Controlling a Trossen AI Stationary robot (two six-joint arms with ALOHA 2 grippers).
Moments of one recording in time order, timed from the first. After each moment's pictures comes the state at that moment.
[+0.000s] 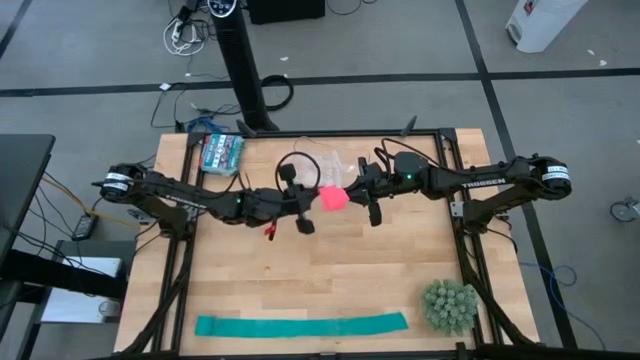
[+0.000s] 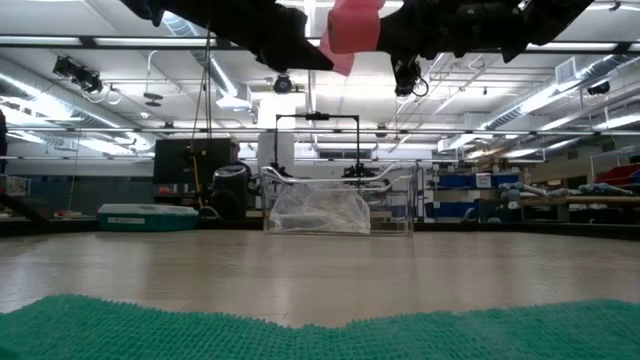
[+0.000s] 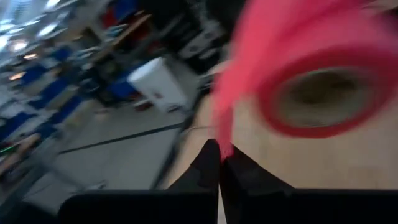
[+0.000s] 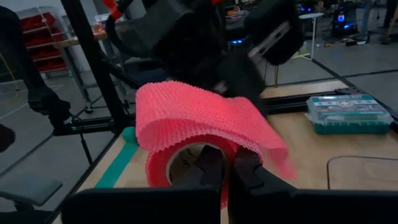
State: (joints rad) left arm -0.09 1.47 0.88 0.37 -0.61 0.42; right arm -0.14 1.27 0.72 0.46 -0.28 0.14
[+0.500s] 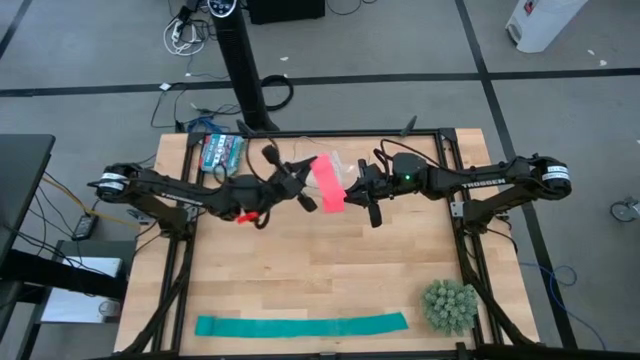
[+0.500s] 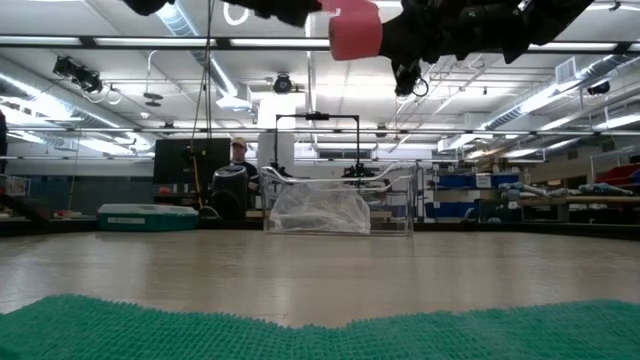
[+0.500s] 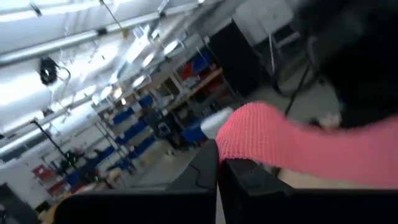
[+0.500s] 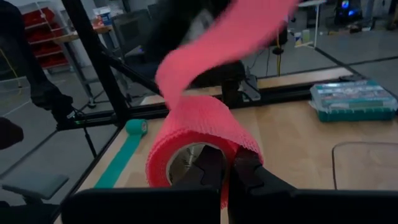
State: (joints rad) left arm -0.08 1.42 0.88 0.80 -0.73 0.75; right arm -0.15 1.27 0.72 0.42 -0.28 0.16
